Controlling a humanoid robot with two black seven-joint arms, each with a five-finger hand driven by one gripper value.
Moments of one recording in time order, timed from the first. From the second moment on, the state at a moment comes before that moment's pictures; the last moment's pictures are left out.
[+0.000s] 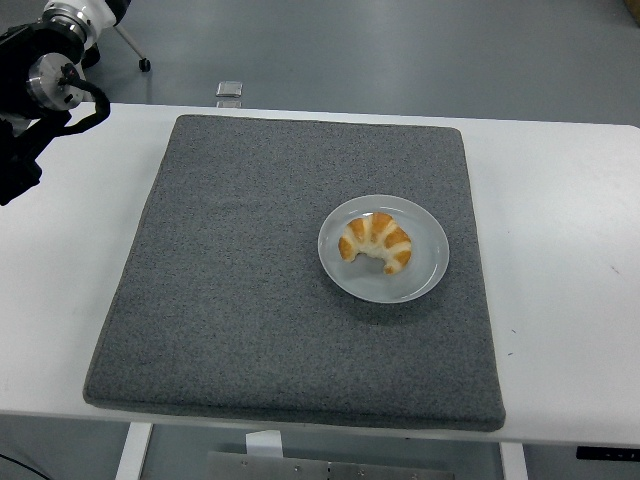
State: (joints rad) left arm -1.12 0.49 -0.55 -0.70 -0.09 0.04 -0.26; right arm 0.08 0.00 -0.15 0.14 0.04 -0.02 -0.06
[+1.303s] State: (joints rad) left arm -0.93 0.46 -0.68 -0.69 -0.34 0.01 -0.30; right arm 0.08 0.00 -0.15 0.14 0.04 -0.02 -0.06
